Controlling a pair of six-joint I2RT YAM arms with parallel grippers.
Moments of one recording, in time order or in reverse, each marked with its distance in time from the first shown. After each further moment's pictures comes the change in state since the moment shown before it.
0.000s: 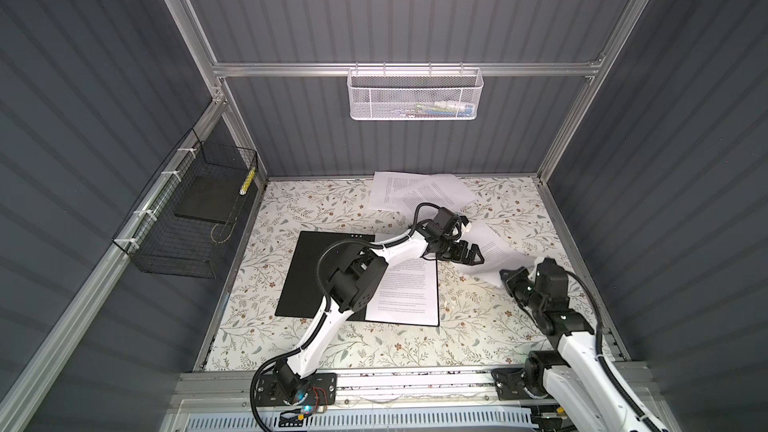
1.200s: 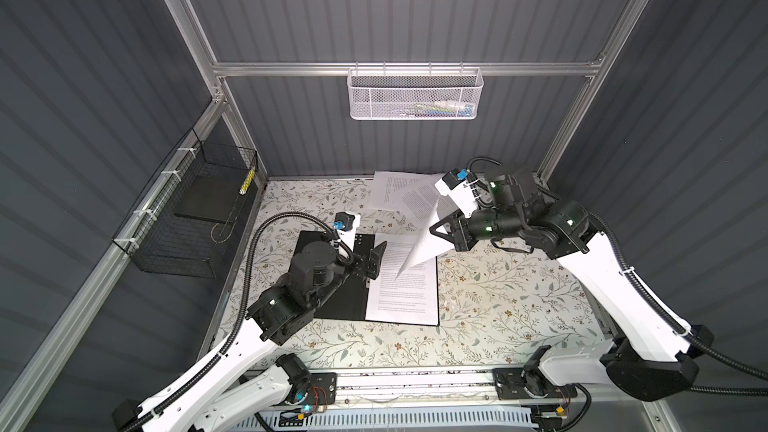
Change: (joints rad) left arm 0.051 -1.570 -1.015 -0.037 -0.836 0.338; right arm 0.697 0.624 1.332 -0.808 -0.214 -0.773
